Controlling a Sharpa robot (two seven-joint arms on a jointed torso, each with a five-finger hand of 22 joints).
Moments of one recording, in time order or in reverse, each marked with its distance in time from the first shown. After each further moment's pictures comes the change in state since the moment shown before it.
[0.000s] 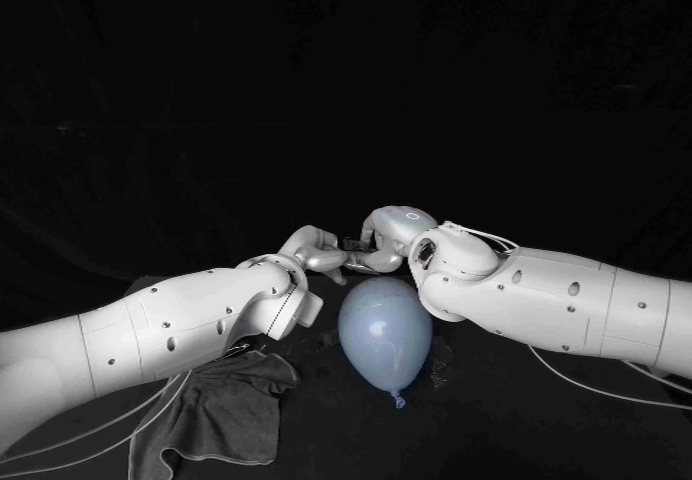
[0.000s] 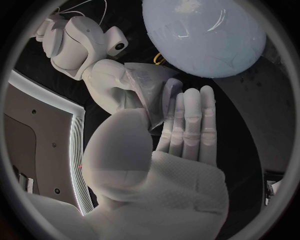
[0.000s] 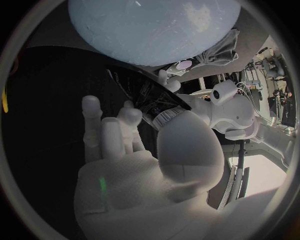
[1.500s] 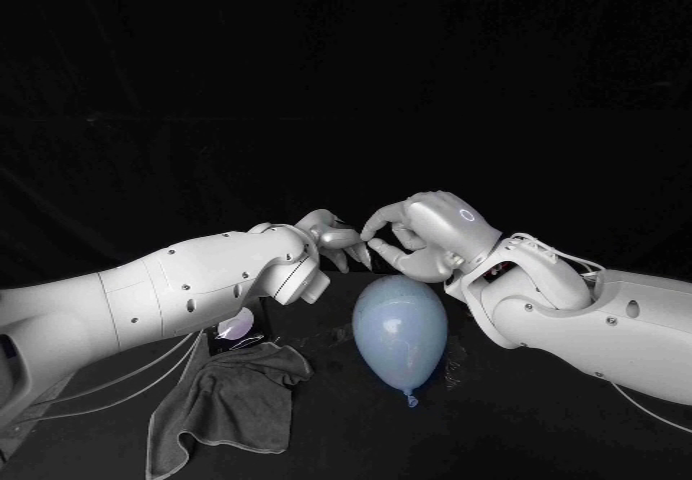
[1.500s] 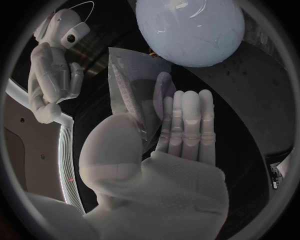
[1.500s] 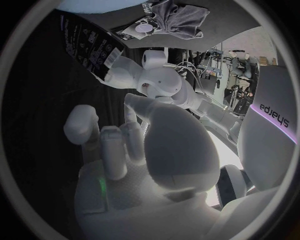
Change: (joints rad) left arm 0.076 0.010 -0.001 -0.053 -0.066 0.150 -0.200; left_hand -0.188 -0.017 0.096 -0.116 0.048 0.042 -0.022 0.012 0.095 0.076 -0.016 -0.044 0.017 0.023 -0.010 0.090 0.035 -0.003 -0.123 -0.022 0.270 0.174; right arm 0.015 -0.226 -0.001 0.322 -0.018 -0.320 0.433; right_hand 0.243 0.075 -0.009 -0.007 -0.038 0.135 -0.031 -0.028 -0.052 0.316 -0.029 0.641 0.308 0.217 -0.021 0.237 0.196 -0.042 0.335 -0.012 0.467 0.027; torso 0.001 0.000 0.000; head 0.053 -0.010
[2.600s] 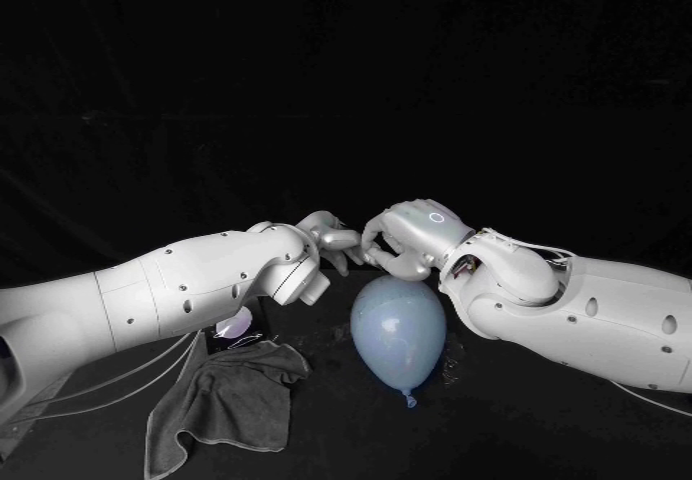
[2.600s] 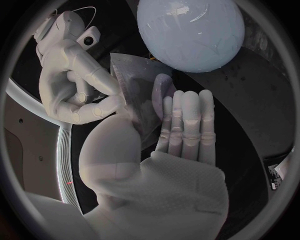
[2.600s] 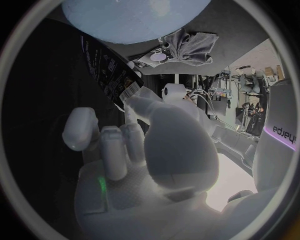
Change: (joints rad) left arm 0.001 -0.004 0.000 0.022 -0.007 0.019 -0.029; left_hand -0.019 -0.012 0.024 -0.024 0.007 0.000 0.000 0.002 0.002 0.005 -0.005 0.000 0.001 0.003 -0.004 0.004 -0.001 -0.007 0.000 0.000 0.006 0.005; right arm -0.003 0.078 -0.001 -0.083 -0.165 0.200 -0.251; right_hand -0.020 0.037 0.003 0.022 -0.054 0.008 -0.001 -0.024 -0.001 0.000 0.000 0.025 -0.003 0.003 -0.003 0.004 -0.002 -0.007 0.019 -0.002 0.047 0.000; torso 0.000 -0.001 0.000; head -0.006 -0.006
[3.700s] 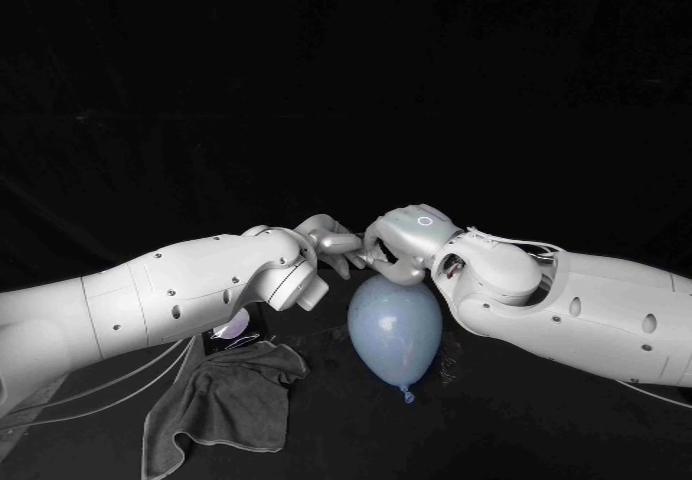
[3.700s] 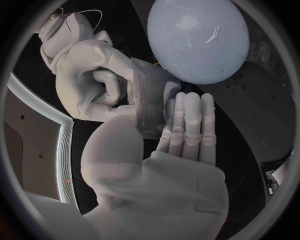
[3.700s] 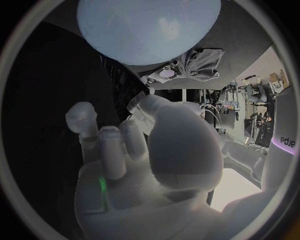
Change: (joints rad) left arm -0.001 -0.024 -0.002 0.057 0.026 0.001 0.005; left_hand 0.013 0.067 0.019 0.003 -0.054 -0.069 0.035 -0.010 0.034 -0.075 0.011 -0.033 0.015 -0.138 0.038 0.017 -0.014 -0.001 -0.110 0.060 -0.045 -0.026; right arm 0.001 0.029 -0.001 -0.023 -0.079 0.159 -0.123; right_hand -0.032 -0.140 -0.054 0.001 -0.023 -0.079 0.039 -0.111 -0.050 -0.038 0.034 -0.099 0.001 0.000 0.025 -0.020 -0.001 0.000 -0.104 0.032 -0.152 0.000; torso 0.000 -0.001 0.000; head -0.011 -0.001
